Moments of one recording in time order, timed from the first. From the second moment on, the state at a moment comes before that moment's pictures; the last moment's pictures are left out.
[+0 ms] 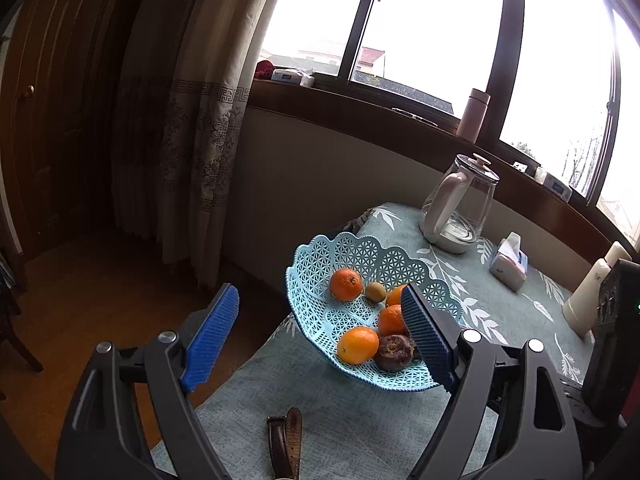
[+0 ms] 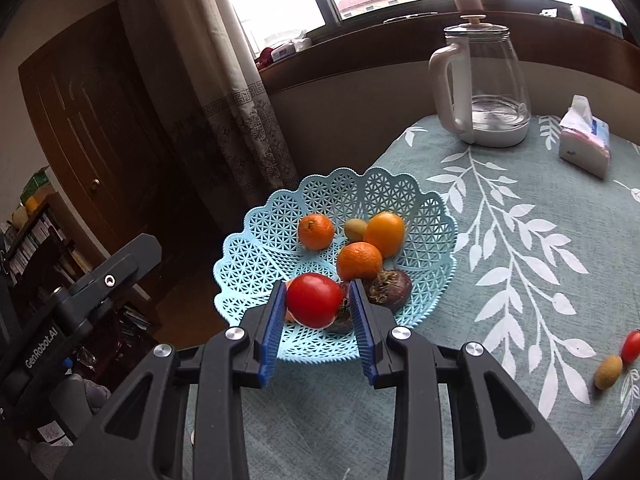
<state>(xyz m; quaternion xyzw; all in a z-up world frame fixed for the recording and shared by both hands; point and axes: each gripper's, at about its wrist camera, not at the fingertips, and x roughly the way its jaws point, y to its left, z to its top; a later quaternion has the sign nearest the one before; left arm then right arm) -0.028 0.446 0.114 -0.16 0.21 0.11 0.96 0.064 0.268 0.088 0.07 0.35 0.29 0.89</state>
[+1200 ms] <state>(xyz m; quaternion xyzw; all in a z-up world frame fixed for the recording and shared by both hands) -0.021 0.422 0.106 -0.15 0.23 0.08 0.96 0.052 0.183 0.059 0.15 0.35 0.20 0.90</state>
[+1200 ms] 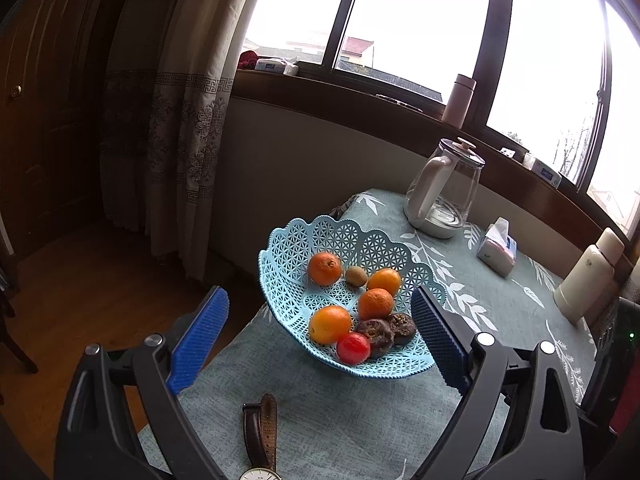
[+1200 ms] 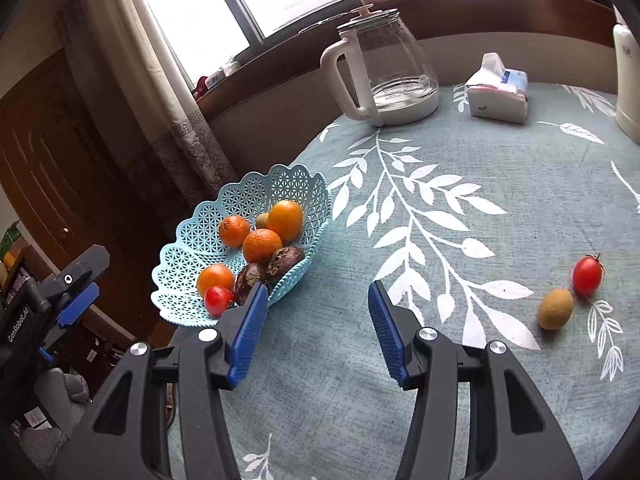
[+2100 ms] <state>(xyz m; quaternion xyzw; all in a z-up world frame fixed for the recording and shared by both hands) -0.009 0.360 0.084 -0.09 0.28 0.01 0.96 0.055 0.049 0.031 0.17 0.37 0.04 0.91</state>
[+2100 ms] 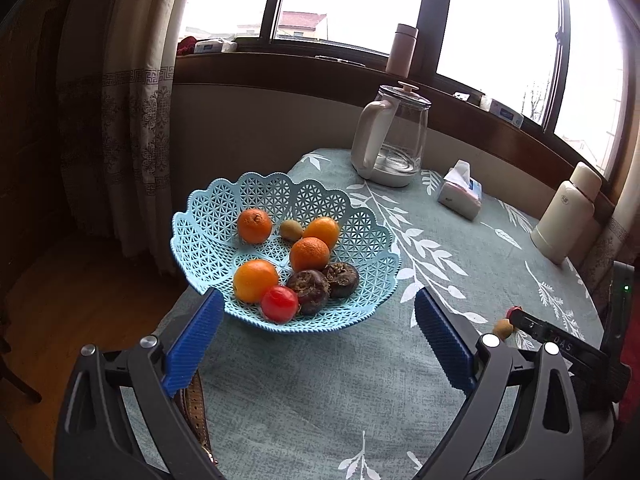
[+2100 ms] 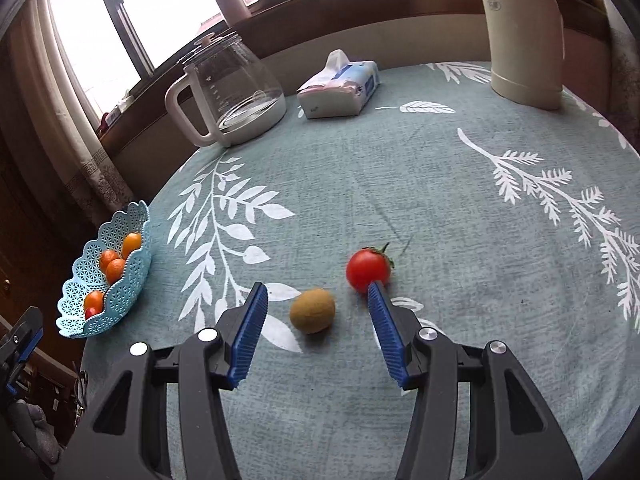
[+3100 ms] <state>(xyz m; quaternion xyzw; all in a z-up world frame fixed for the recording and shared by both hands) -0.007 0.310 0.062 -0.05 0.32 -0.05 0.95 0.093 0.042 0.018 0.11 0.40 0.01 0.91</state>
